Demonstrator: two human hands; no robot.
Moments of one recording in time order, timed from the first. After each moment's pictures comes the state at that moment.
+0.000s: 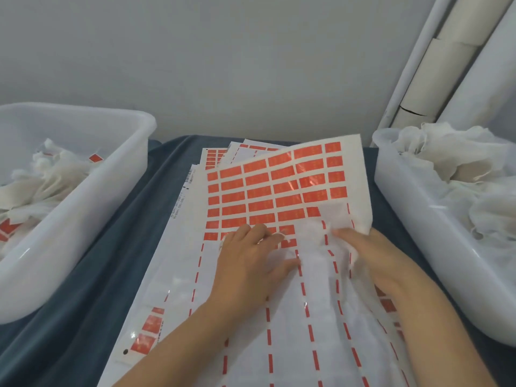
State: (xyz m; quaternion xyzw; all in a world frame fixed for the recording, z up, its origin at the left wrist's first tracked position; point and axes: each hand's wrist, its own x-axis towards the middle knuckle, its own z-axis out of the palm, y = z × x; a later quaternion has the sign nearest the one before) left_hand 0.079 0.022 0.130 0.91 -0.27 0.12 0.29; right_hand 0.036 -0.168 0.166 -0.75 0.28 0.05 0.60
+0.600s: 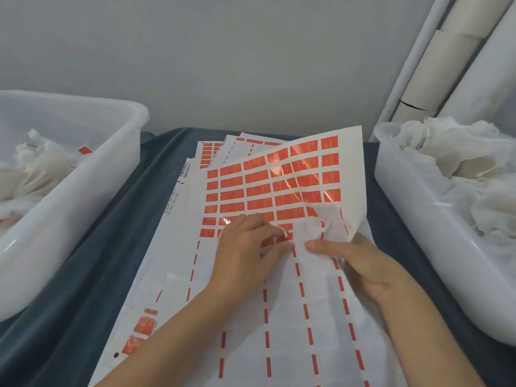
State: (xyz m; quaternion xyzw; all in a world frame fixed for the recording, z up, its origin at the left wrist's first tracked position) left_hand 0.095 0.019 0.139 0.88 -0.28 0.09 0.37; right_hand 0.038 -0.152 0.156 -0.66 0.18 0.08 0.72
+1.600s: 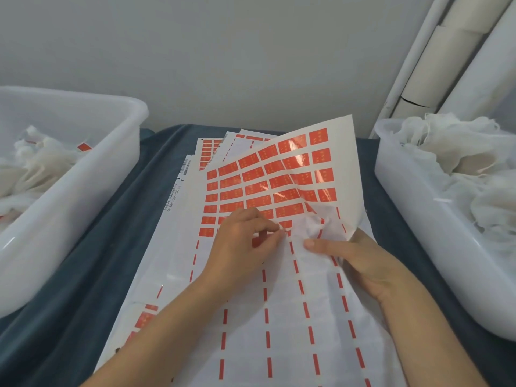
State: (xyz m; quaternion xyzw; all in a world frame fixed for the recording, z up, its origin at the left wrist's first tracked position) left_hand 0.104 0.025 0.142 0.87 -0.27 0.05 0.42; right_hand 0.034 -0.148 0.160 -0.68 0.16 0.08 0.71
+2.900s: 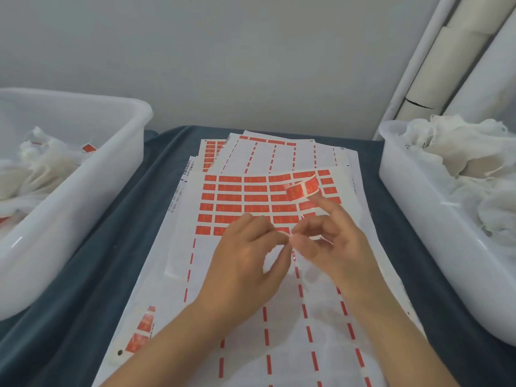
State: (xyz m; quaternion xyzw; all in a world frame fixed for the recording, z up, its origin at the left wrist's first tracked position) left_hand 0.071 0.034 0.156 0.85 -0.34 0.19 0.35; right_hand 0.031 -0.103 0.173 -0.79 0.05 -0.14 0.60
